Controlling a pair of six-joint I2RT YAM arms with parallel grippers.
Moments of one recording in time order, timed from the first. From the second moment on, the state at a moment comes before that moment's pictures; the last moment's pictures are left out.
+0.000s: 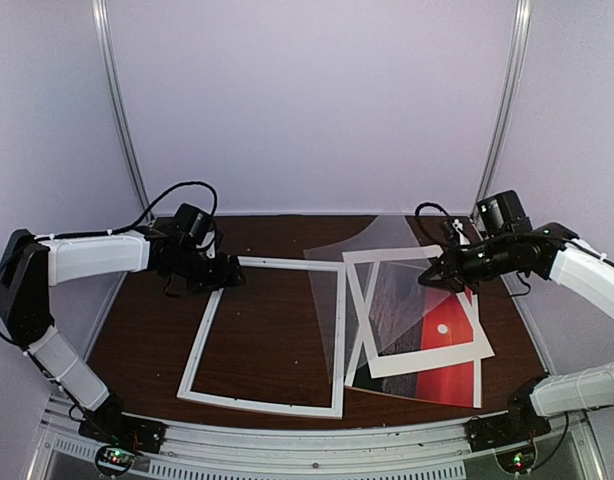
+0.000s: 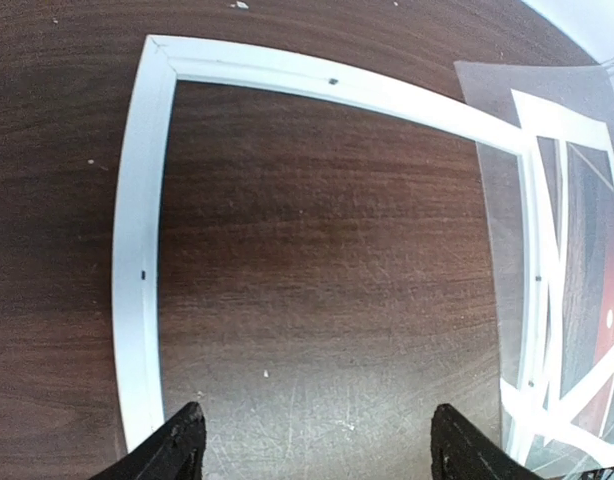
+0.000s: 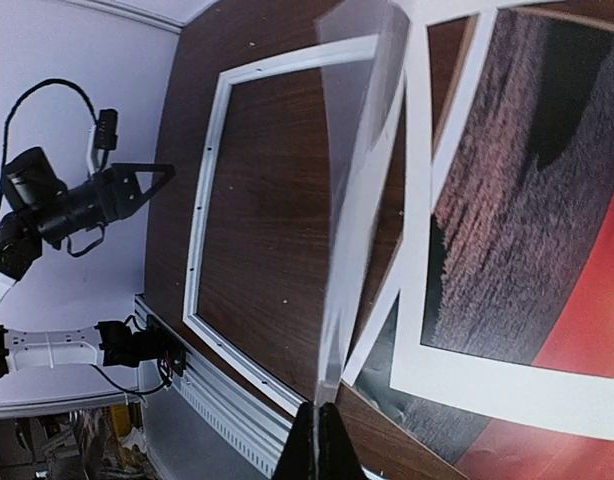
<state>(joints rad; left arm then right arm) -0.51 1.57 1.05 -0.41 0.12 -0.57 0.40 1.13 1.03 -0.70 -0.53 0.62</state>
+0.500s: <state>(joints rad) -0.67 1.79 1.13 -0.30 0.19 -0.61 0.41 1.20 0.73 -0.55 -0.43 0.76</state>
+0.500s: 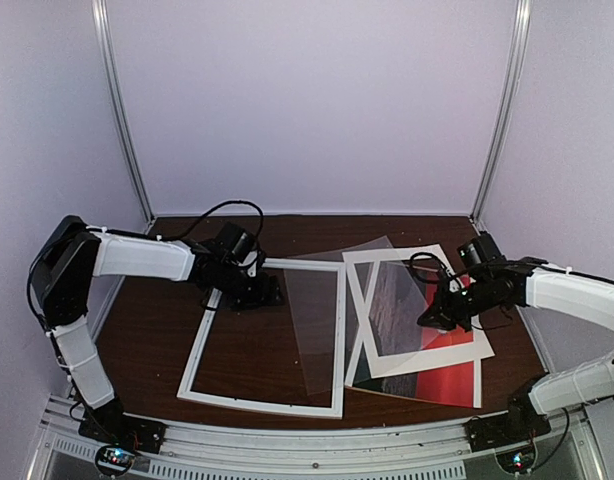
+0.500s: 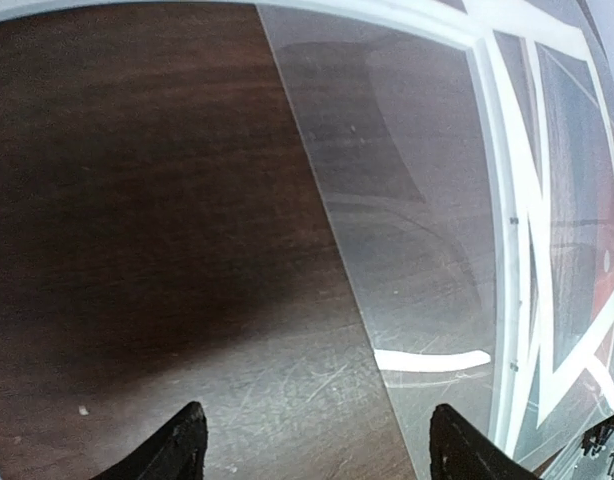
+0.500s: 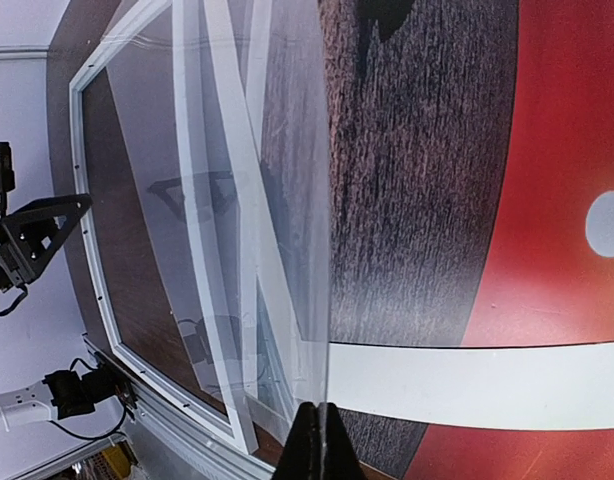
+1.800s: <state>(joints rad) -0.77 2.00 1.24 -0.19 0.23 -0.71 0.54 1.45 0.77 -0.33 -0.29 0.81</state>
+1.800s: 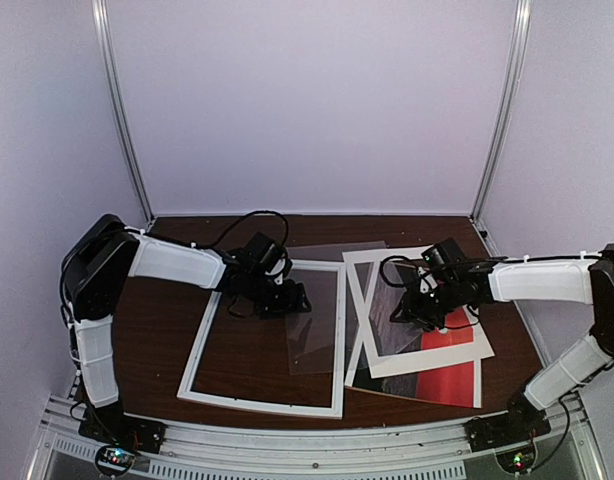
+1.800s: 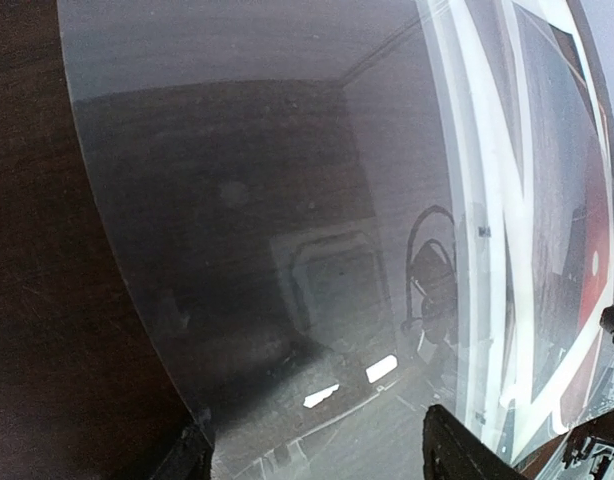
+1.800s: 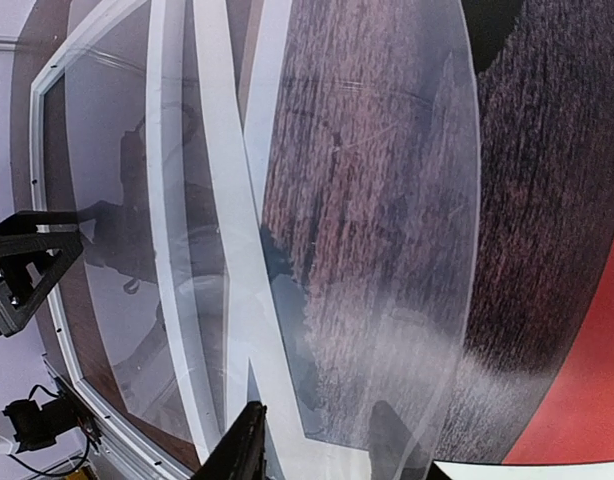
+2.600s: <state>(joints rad) -0.75 1.95 1.07 0.10 0.27 -0.79 0.54 1.50 0.76 -0.31 -0.31 0.77</state>
